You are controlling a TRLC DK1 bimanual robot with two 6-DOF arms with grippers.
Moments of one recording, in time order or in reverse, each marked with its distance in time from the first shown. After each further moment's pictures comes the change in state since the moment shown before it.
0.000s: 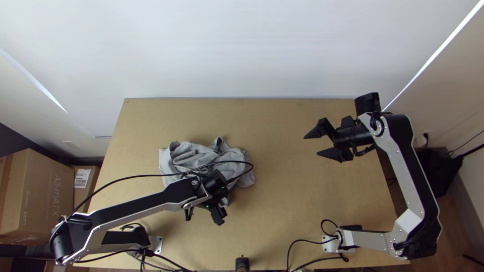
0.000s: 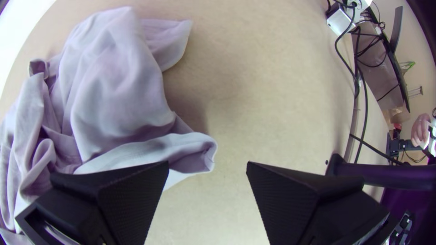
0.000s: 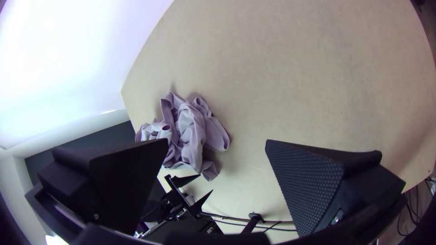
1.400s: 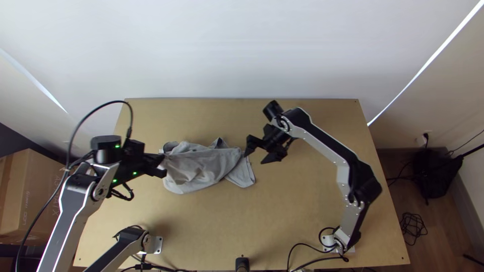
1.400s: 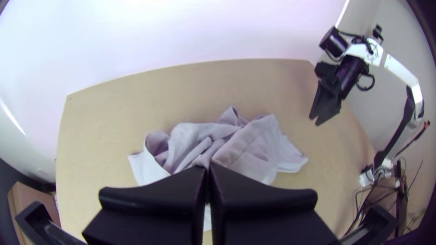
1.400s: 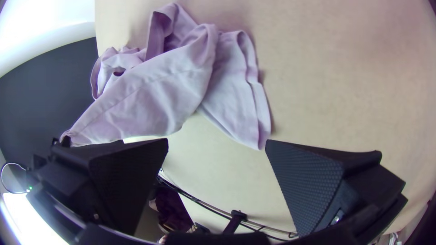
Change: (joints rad) left arm 0.866 -0.537 0.132 -0.199 0.104 0.062; right arm 0.522 0.550 0.237 0.167 -0.008 -0.018
